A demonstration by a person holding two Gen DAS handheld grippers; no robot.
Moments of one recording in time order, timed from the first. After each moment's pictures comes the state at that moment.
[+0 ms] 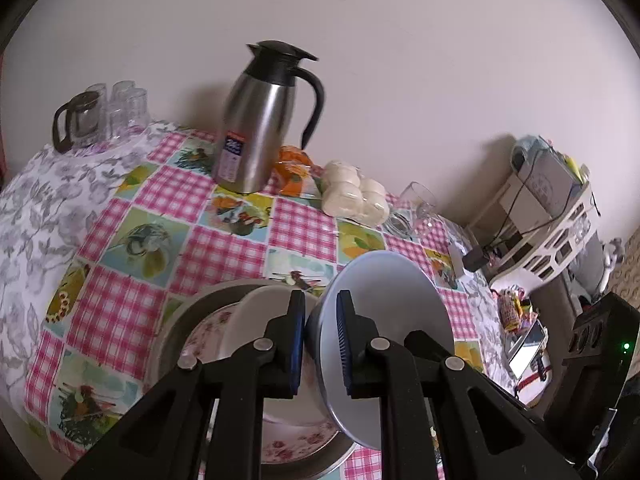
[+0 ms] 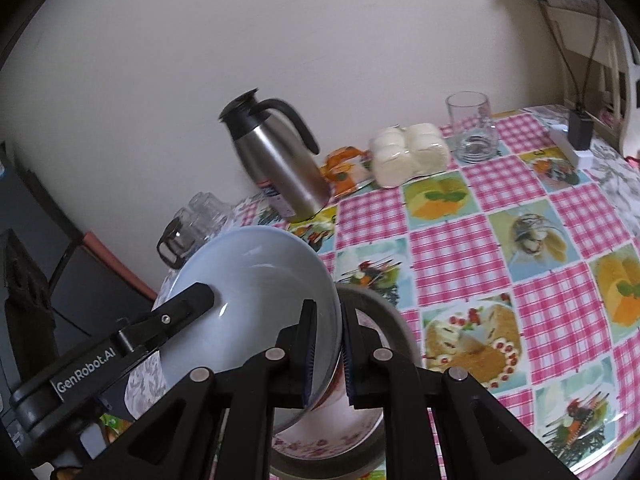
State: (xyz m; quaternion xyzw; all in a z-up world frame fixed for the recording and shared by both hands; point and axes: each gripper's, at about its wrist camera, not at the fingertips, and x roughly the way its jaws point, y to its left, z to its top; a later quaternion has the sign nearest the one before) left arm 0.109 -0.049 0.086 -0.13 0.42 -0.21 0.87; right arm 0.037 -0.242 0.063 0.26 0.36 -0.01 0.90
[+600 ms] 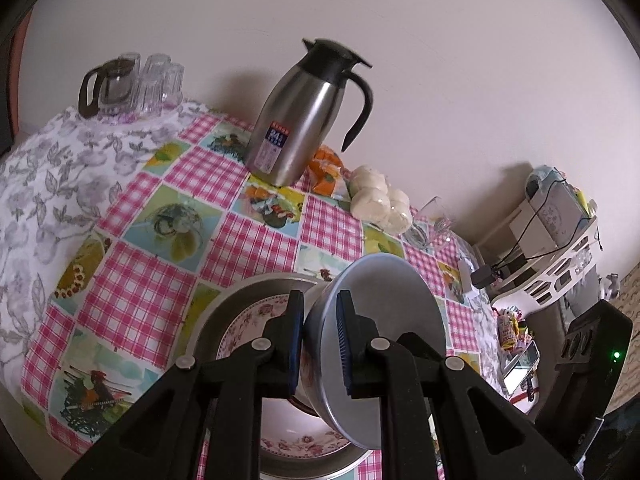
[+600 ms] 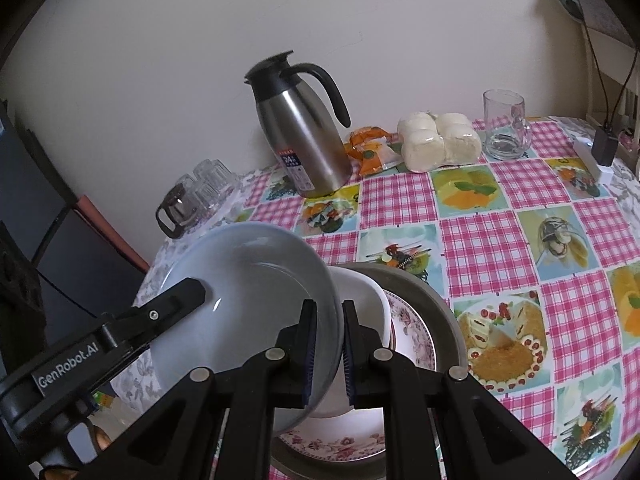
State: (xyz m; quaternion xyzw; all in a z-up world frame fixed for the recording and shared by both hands) left arm 0.118 -0.004 0.064 -0.18 0.44 -0.20 0.86; right arm 0.060 -0.192 0.052 0.21 0.39 0.00 0.90
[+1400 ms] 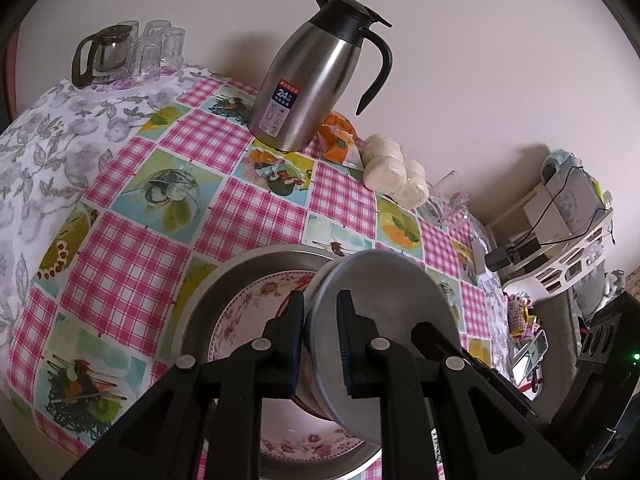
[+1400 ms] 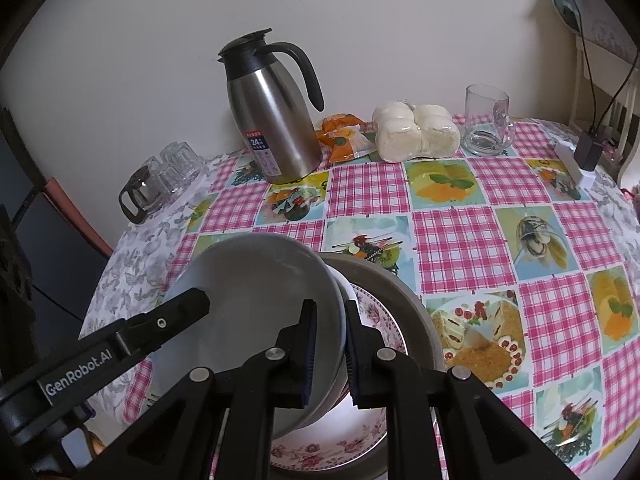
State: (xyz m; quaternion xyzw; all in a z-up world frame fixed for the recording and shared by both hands) left arm 0.133 -0.018 0.032 -0.17 0.48 -0.19 0.84; right arm 0.073 -0.191 0.036 0.17 0.41 -0.05 0.89
